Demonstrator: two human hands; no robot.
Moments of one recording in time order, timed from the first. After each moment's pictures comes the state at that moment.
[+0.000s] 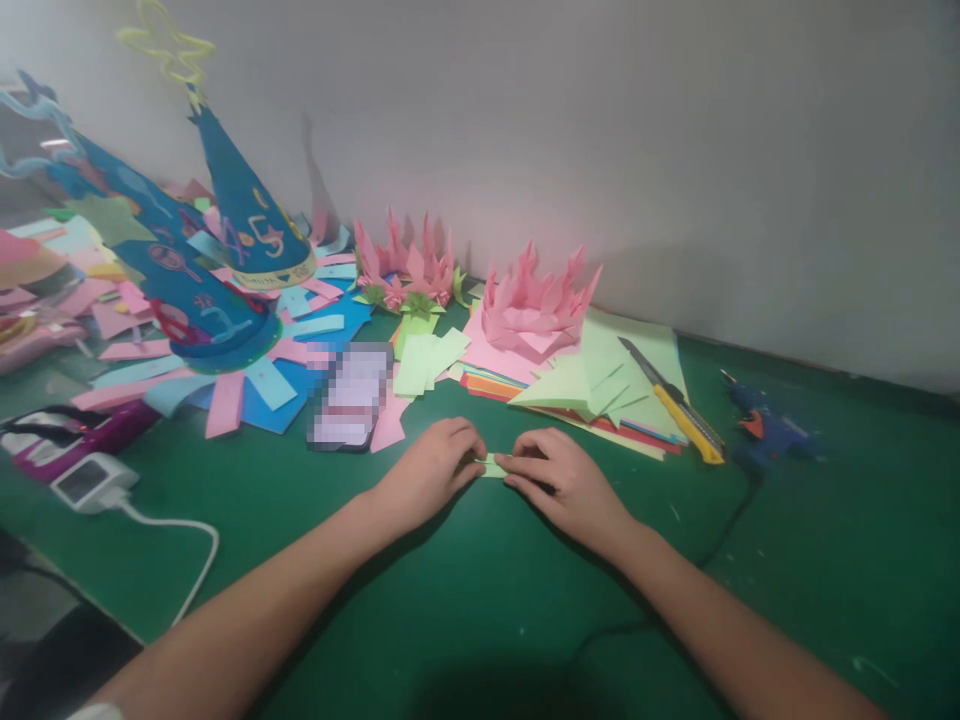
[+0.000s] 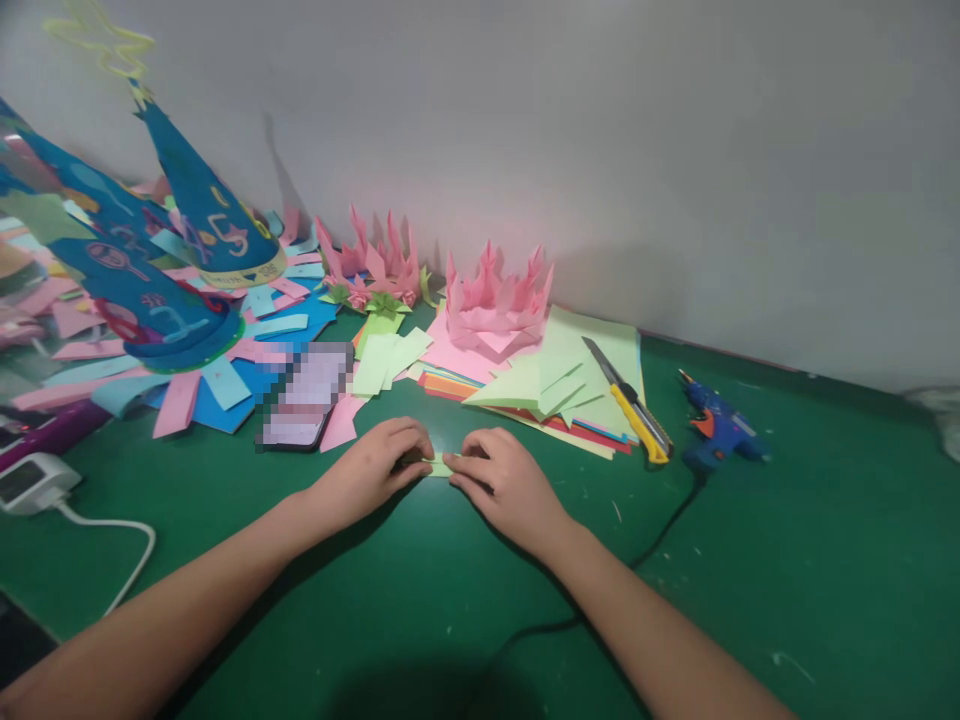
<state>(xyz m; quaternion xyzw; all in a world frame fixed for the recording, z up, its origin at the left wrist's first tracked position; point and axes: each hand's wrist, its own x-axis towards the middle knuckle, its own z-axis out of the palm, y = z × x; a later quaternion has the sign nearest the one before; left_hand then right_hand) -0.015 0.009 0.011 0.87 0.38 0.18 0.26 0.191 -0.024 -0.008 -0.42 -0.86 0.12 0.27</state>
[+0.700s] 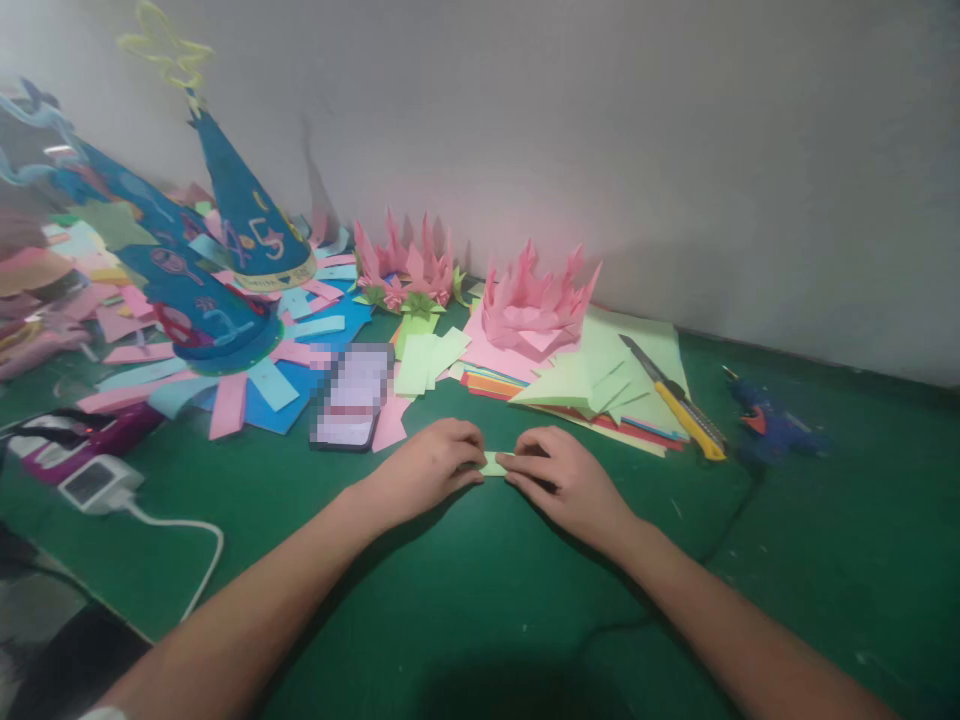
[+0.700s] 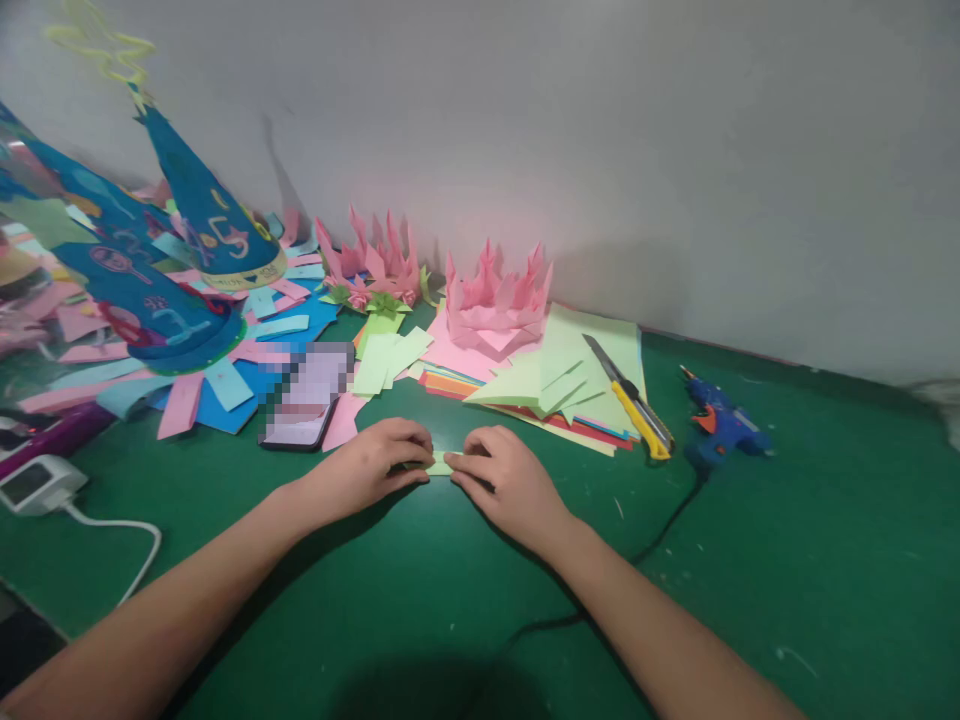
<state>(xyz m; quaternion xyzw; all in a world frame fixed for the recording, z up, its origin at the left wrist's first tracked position) -0.027 0.016 0.011 0.92 0.29 0.15 0.21 0.189 -0.024 -0.009 -0.42 -0.86 0.12 0.27</state>
